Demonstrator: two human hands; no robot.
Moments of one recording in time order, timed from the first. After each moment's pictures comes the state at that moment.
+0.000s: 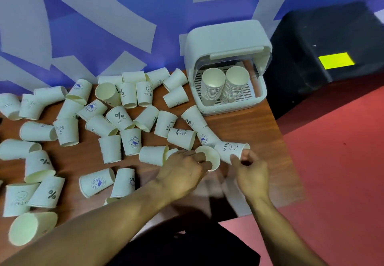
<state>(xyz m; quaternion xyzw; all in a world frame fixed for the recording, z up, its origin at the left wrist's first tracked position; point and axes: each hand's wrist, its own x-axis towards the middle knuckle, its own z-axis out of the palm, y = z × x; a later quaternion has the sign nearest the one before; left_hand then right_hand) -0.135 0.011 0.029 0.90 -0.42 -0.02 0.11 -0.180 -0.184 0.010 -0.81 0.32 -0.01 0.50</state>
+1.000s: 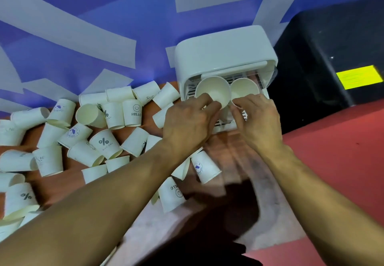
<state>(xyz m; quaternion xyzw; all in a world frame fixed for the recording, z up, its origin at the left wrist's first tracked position) 0.037 -0.064 0.068 0.92 -0.29 0.20 0.17 0.022 -0.253 0.034 -0.96 -0.06 -0.19 0.22</state>
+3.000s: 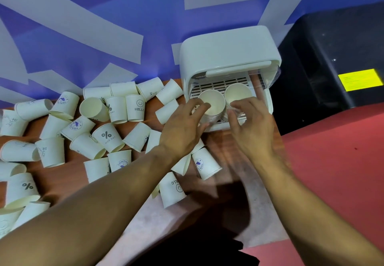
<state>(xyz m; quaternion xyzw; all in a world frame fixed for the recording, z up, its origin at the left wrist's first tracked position) 0.027 -0.038 0.019 0.94 -0.24 0.03 0.23 0.003 -0.227 0.032 -0.92 0.01 -0.20 0.34</state>
